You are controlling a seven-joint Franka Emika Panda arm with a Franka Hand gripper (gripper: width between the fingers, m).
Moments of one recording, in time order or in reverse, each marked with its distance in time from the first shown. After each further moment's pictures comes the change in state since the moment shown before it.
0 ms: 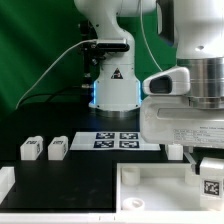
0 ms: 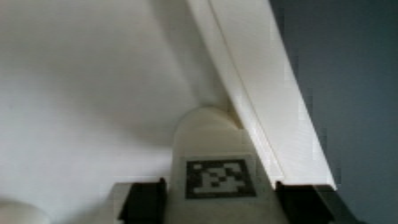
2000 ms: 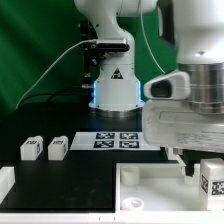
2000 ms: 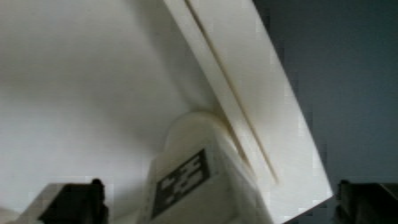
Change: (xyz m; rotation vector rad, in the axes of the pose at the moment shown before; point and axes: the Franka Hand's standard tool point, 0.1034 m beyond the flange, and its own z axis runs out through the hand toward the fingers) arm 0.000 -0.007 0.003 -0.011 -0.021 -0.199
